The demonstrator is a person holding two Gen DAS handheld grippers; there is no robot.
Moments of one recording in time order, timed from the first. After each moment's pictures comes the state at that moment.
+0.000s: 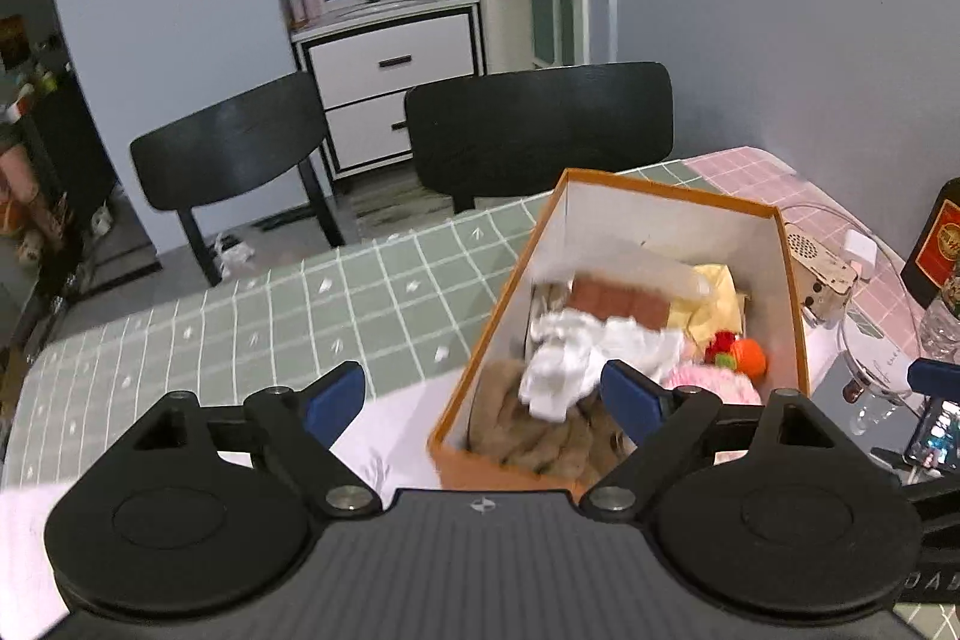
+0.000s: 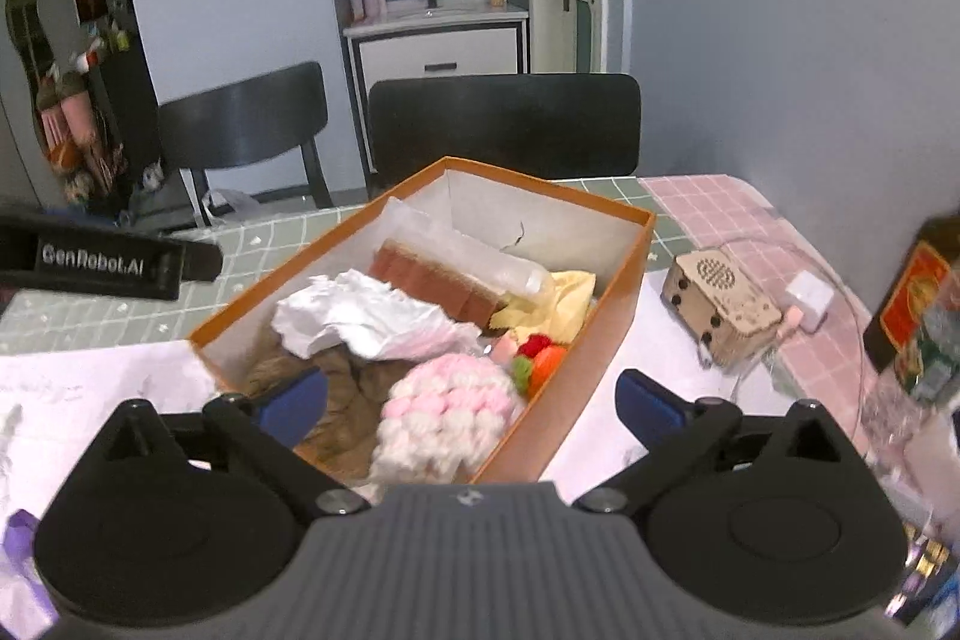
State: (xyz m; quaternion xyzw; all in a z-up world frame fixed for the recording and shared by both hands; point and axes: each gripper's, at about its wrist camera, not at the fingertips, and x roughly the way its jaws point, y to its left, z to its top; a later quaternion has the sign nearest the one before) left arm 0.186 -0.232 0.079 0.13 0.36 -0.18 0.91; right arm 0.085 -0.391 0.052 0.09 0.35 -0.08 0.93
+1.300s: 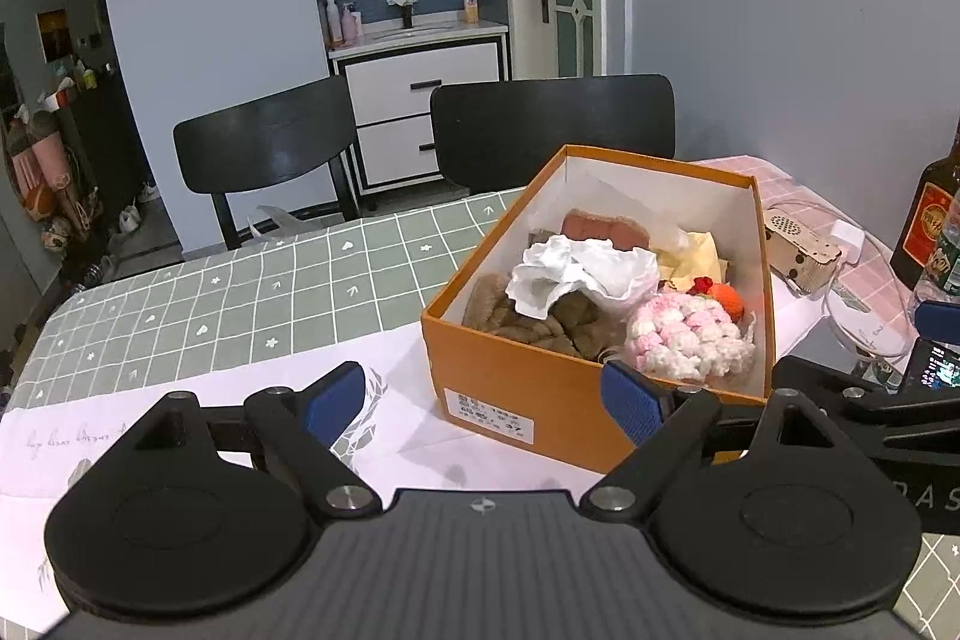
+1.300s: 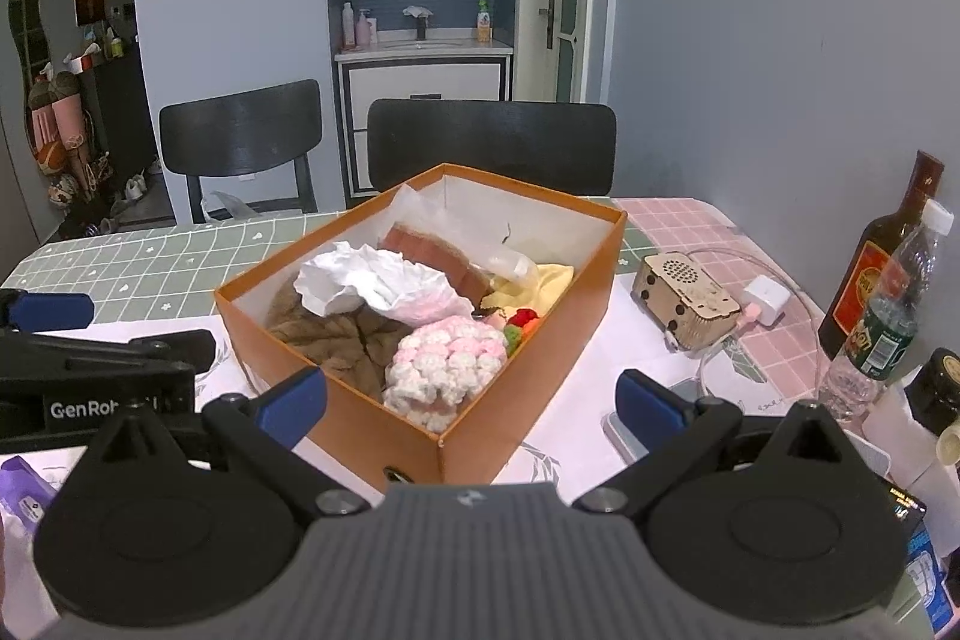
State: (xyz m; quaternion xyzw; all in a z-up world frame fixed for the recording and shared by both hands) left arm 0.101 -0.209 0.055 0.11 0.32 -0.15 0.93; right arm 0.031 -0.358 0.049 0.05 0.32 -0.10 0.94
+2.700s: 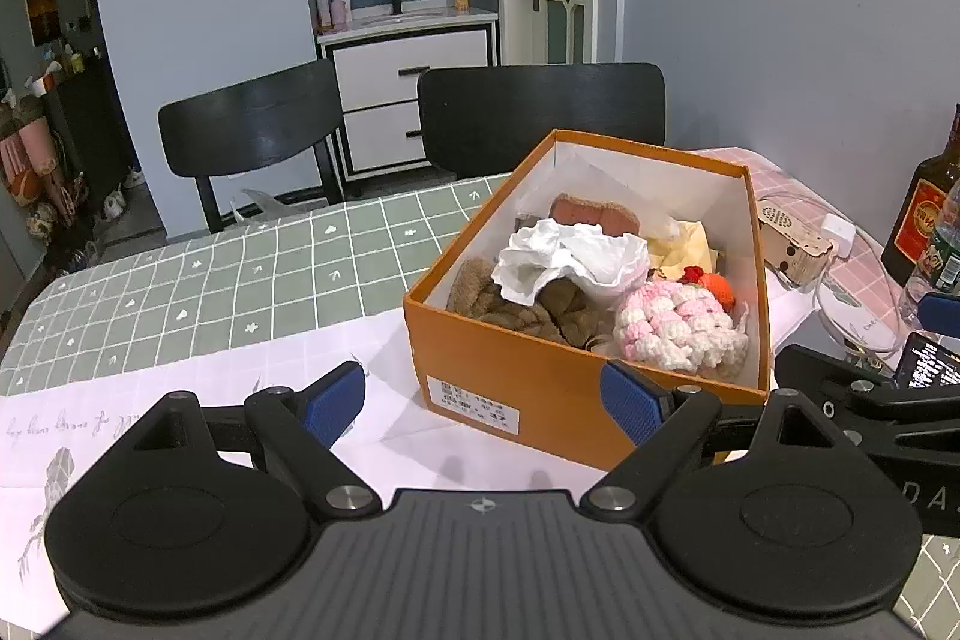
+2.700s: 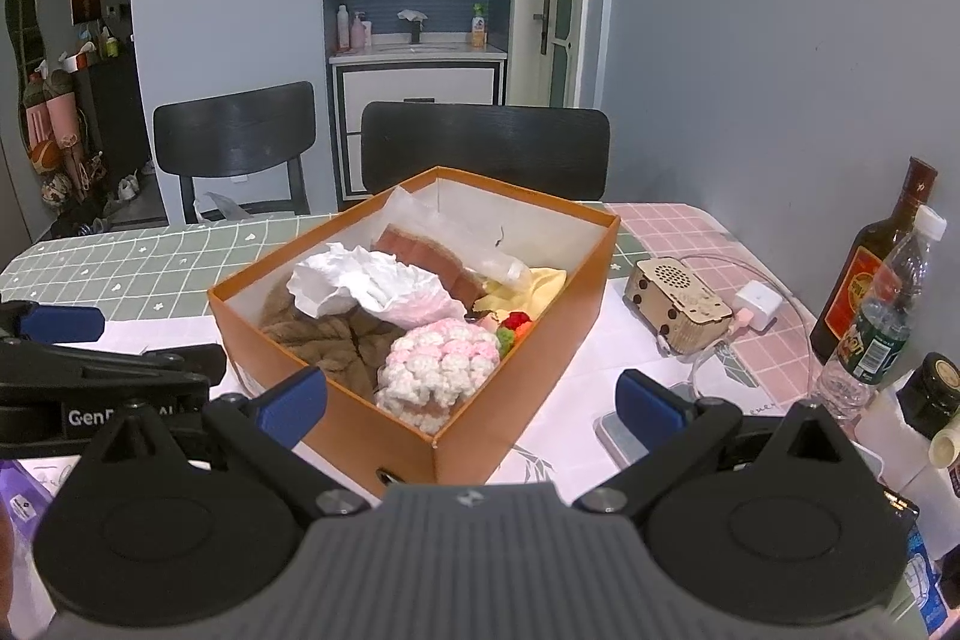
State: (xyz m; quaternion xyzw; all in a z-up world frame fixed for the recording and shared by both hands) left arm 0.105 -0.210 0.048 0.09 0.34 -0.16 0.92; right arm 0.030 -0.356 0.047 0.04 0.31 -0.11 0.94
